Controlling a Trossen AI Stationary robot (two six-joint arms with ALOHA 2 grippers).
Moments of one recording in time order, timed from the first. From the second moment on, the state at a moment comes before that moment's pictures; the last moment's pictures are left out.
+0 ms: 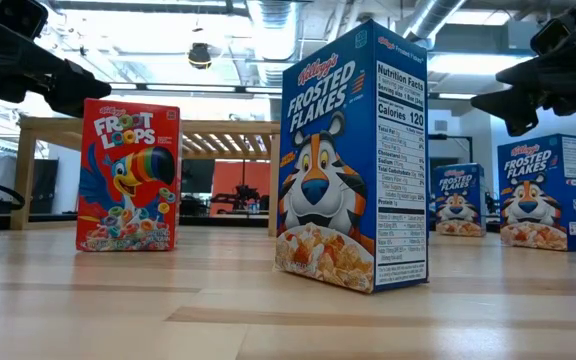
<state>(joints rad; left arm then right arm) -0.43 0.02 0.06 -0.09 -0.35 0.03 0.12 0.03 0.04 -0.05 0.16 0.17</state>
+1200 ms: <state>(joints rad) -0.43 0.02 0.06 -0.09 -0.35 0.03 0.12 0.03 0.04 -0.01 0.16 0.28</state>
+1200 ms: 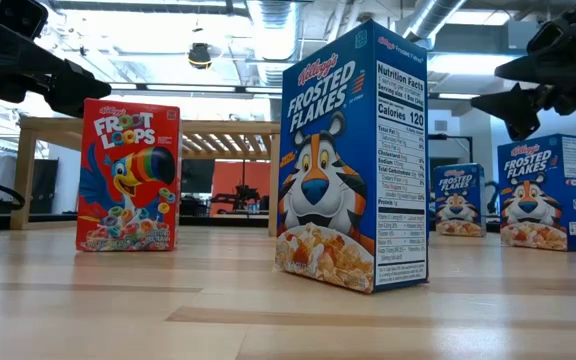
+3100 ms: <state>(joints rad) -0.43 0.02 0.06 -0.09 -0.35 0.03 0.12 0.72 0.83 -0.84 0.33 1.12</state>
